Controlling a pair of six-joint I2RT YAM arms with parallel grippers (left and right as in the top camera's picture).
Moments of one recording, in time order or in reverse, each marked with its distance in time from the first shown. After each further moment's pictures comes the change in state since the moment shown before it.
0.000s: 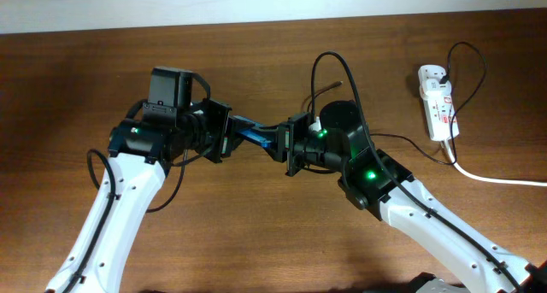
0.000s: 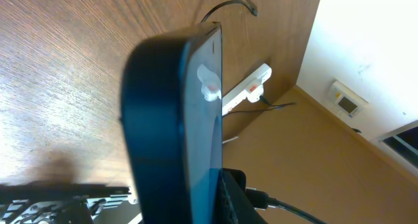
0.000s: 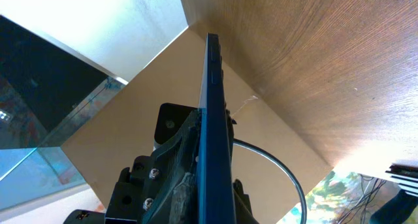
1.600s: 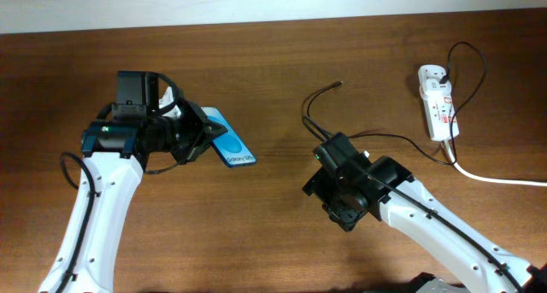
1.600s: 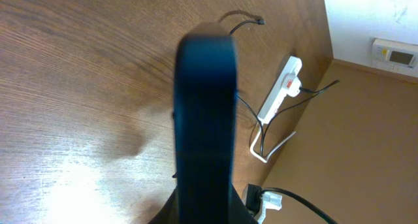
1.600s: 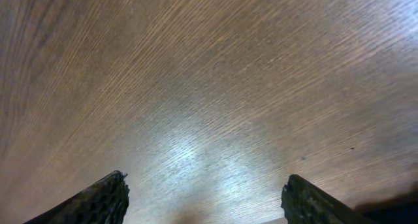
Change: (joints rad) left arm 0.163 0.000 -0.005 -0.107 0.024 0.607; right arm 0.010 -0.002 0.014 -0.978 0.336 -0.680
